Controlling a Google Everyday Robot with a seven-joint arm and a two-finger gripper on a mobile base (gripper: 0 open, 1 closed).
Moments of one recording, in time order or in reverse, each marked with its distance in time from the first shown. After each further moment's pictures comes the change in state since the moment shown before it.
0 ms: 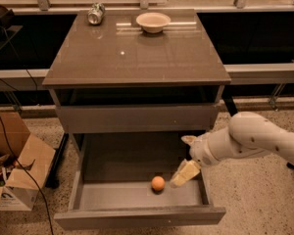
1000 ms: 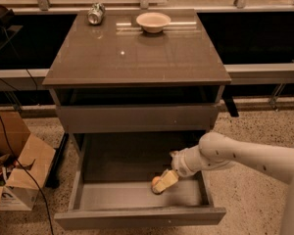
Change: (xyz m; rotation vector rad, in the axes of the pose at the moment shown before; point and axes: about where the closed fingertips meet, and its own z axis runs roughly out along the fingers) arm 0.054 -0.031 0.135 -0.006 0.033 0.140
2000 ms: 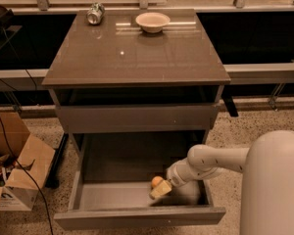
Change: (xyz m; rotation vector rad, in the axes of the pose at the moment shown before) arm 0.060 -0.014 0.075 -0.009 0.103 0.141
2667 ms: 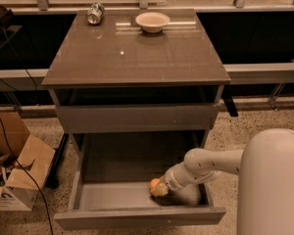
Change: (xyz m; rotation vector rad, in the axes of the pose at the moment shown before) arm 0.003 0.014 0.015 -0.006 0.010 0.021
